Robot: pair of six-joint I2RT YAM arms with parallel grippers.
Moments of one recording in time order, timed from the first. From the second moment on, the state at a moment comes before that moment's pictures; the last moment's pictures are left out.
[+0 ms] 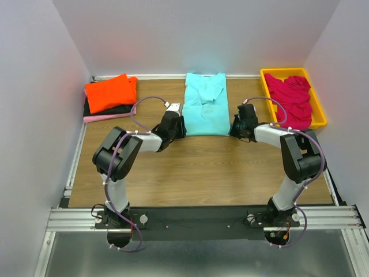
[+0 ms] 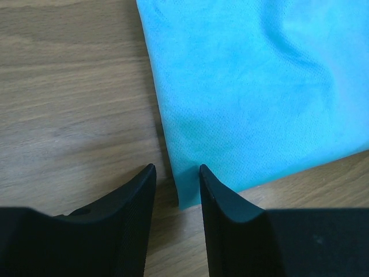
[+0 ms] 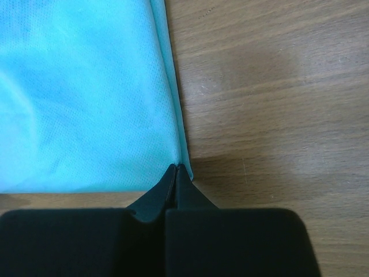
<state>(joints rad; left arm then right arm) -0.54 1.88 0.93 0.37 -0.08 -0.43 0.29 1.77 0.94 -0.02 0.04 0.53</state>
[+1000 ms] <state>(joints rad) -0.60 1.88 0.93 0.36 -0.15 -0.44 0.29 1.71 0.89 -0.03 0.04 0.54</state>
